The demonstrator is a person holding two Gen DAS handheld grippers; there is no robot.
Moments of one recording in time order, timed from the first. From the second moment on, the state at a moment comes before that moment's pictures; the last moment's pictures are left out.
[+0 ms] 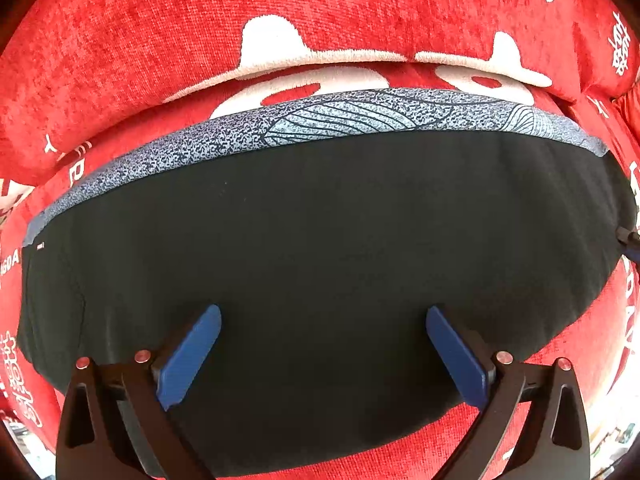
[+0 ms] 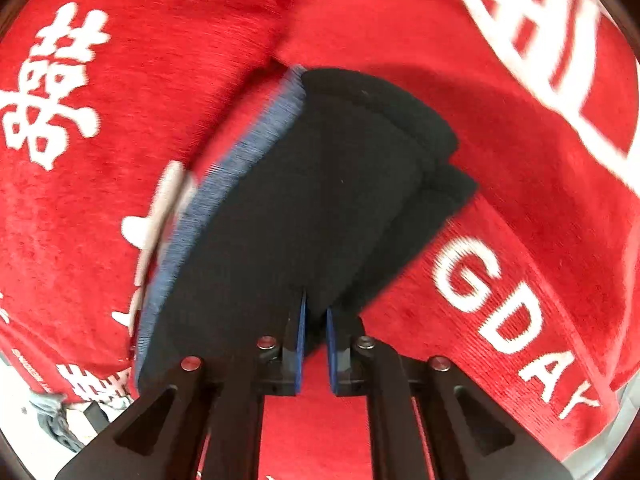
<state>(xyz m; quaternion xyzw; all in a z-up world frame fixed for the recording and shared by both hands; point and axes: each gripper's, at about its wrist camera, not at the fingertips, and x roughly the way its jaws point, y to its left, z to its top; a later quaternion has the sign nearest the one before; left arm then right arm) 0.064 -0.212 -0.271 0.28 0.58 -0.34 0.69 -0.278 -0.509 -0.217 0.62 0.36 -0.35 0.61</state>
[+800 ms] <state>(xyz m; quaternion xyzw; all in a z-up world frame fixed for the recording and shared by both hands) 0.059 -0.221 -0.262 0.29 0.59 -0.30 0.69 -0.314 -0.530 -0.202 0.56 0.42 -0.38 0.60</state>
